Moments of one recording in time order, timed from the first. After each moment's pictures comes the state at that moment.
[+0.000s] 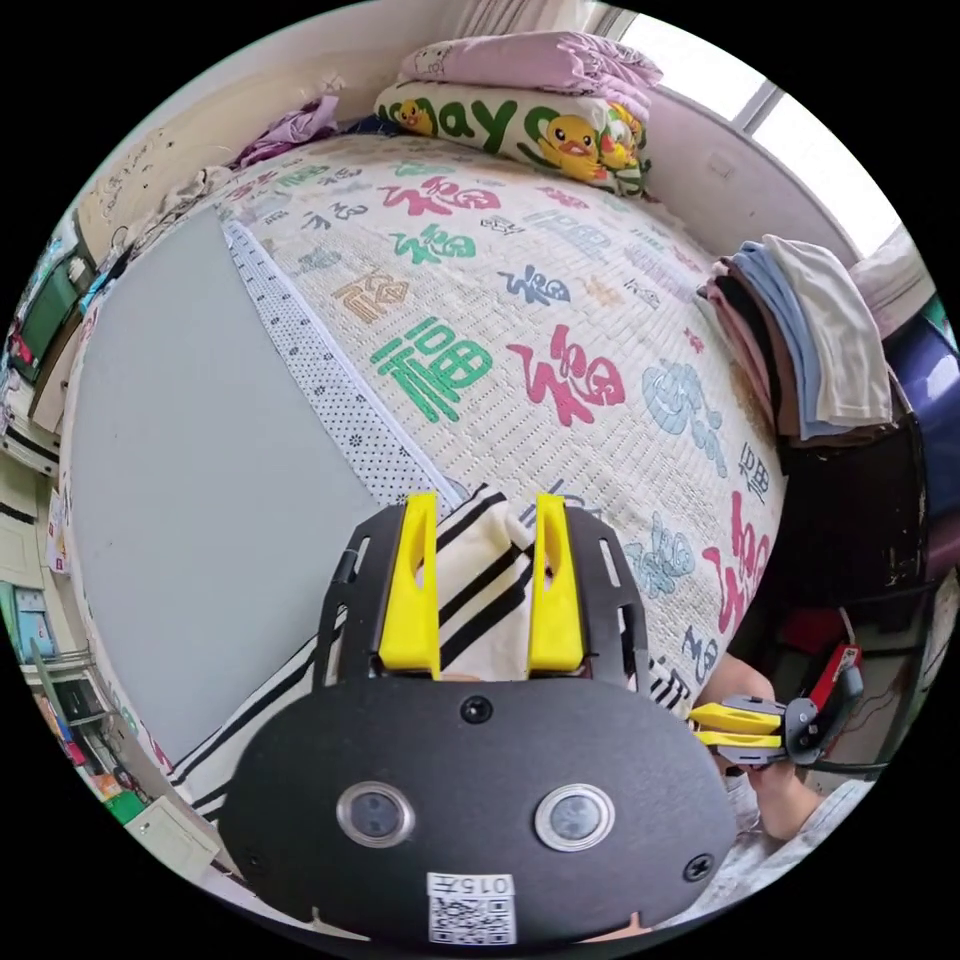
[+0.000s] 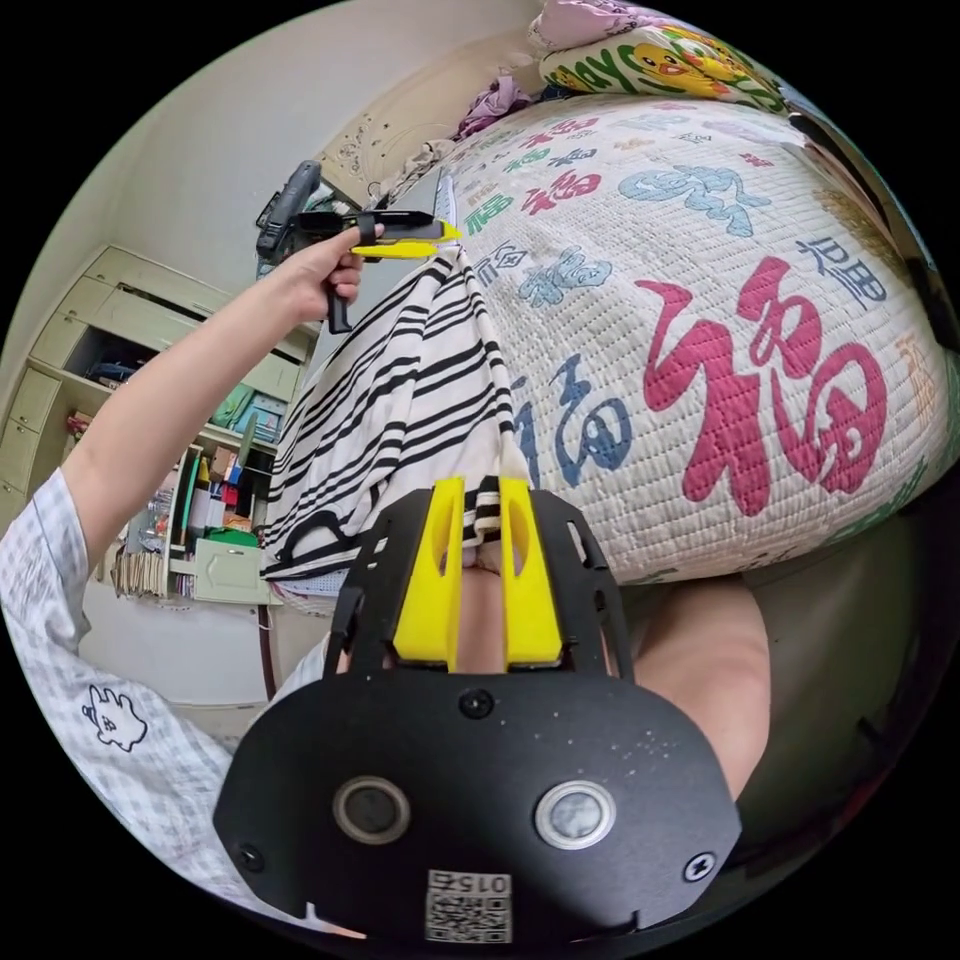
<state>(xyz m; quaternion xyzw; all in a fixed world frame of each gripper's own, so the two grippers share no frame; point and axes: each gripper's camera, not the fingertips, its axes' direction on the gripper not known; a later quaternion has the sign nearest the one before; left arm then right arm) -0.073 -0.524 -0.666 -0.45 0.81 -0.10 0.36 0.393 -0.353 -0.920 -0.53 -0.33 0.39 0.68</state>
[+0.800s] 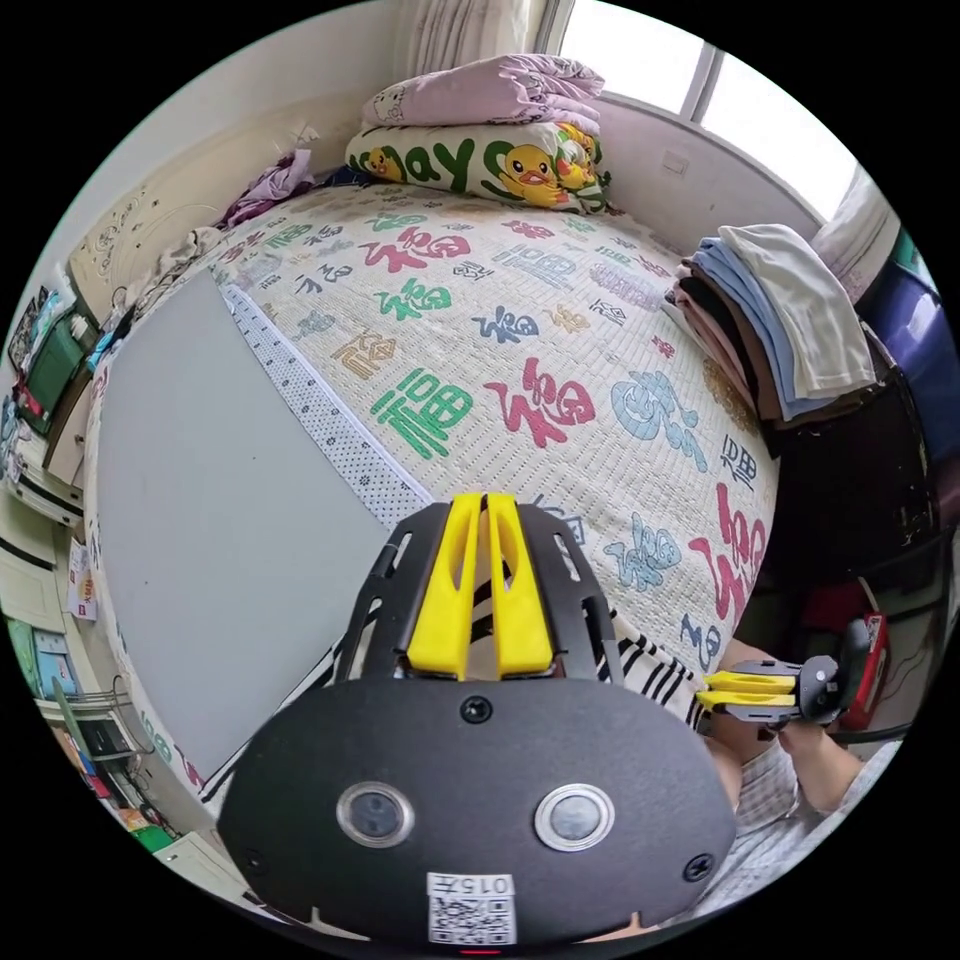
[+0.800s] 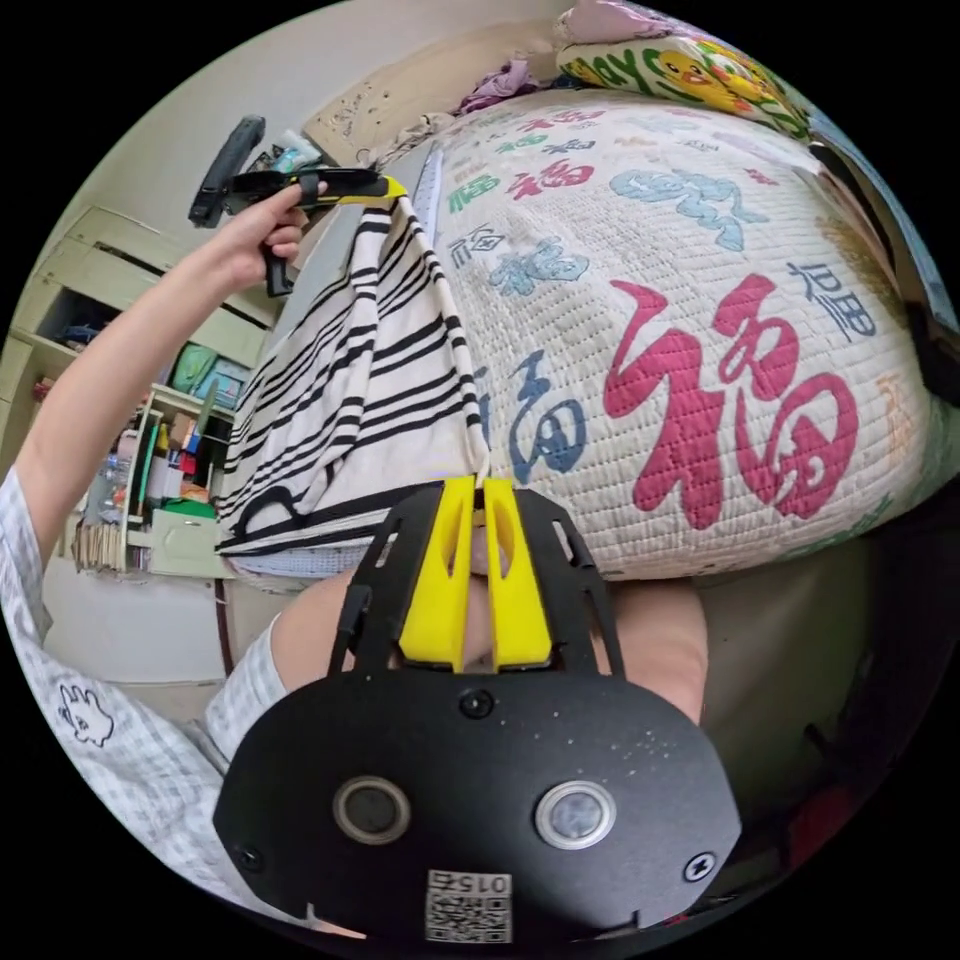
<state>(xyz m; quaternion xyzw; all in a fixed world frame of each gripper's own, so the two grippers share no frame) -0.108 -0.524 -0.652 -0.39 0.82 -0.12 0.40 0.406 -0.317 -0.895 -0.56 -0.31 0.33 0.69</state>
